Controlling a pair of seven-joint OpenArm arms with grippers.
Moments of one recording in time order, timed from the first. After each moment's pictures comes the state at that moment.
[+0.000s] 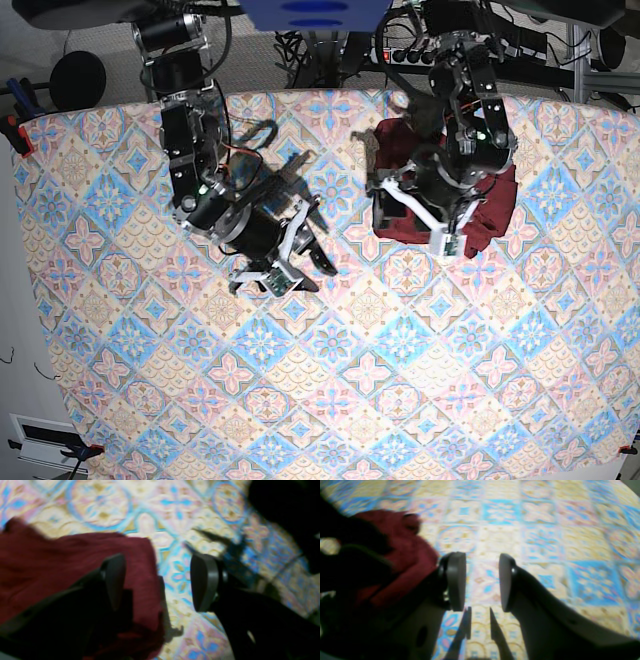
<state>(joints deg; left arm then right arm) 10.0 6.1 -9.1 115.3 -17.4 -12.8 64.3 4.4 5.0 -11.2 96.1 12.7 35.3 -33.9</state>
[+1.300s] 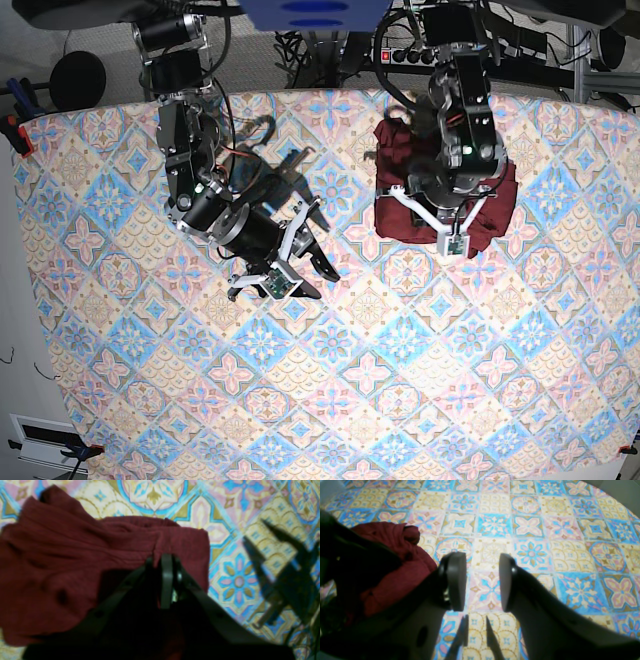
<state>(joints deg) 9.3 5.9 -8.7 112.2 -7.2 -9.3 61.8 4.3 5.0 -10.9 99.4 12.9 35.5 -34.0</state>
